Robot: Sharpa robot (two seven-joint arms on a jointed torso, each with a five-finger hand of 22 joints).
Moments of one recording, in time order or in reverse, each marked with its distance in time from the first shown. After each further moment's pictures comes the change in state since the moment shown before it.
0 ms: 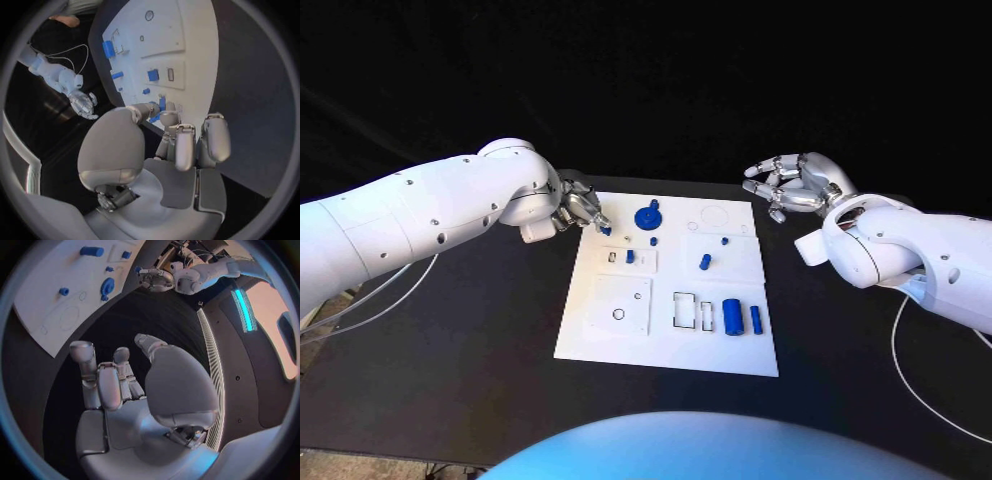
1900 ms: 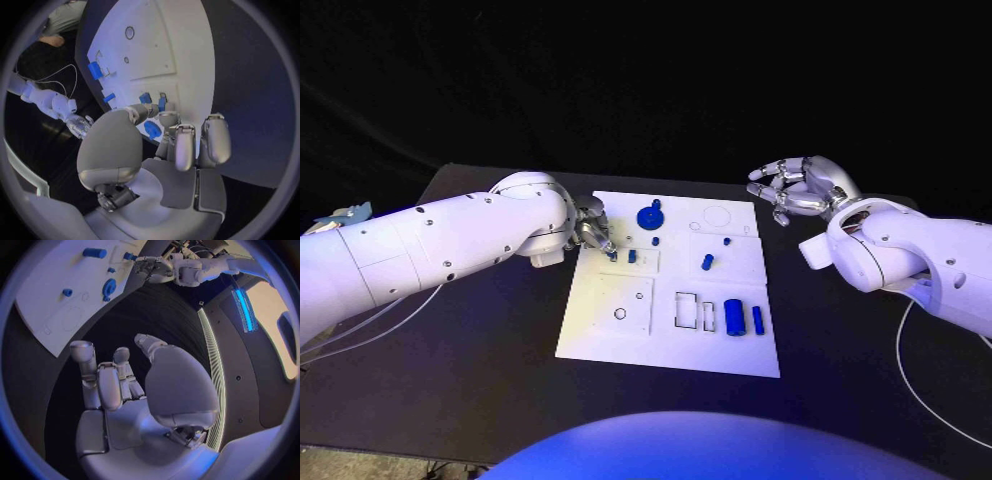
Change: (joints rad) left arm -0.068 -0.016 -0.005 0.110 -0.198 -0.048 -0.036; left_hand -0.031 -0.016 0.035 -0.030 0.015 0.005 -0.005 0.015 0.043 0.010 -0.003 0.004 -0.005 -0.004 -0.003 0.008 0.000 0.000 0.011 -0.004 0.003 0.011; right arm -0.006 -0.006 0.000 0.003 0.000 0.000 0.000; right_hand 0.000 0.000 0.000 0.000 0.006 0.000 0.000 0.004 -0.001 0.000 0.000 0.004 -0.002 0.000 0.000 0.000 0.000 0.000 0.000 0.000 -0.004 0.000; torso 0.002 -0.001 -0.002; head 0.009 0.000
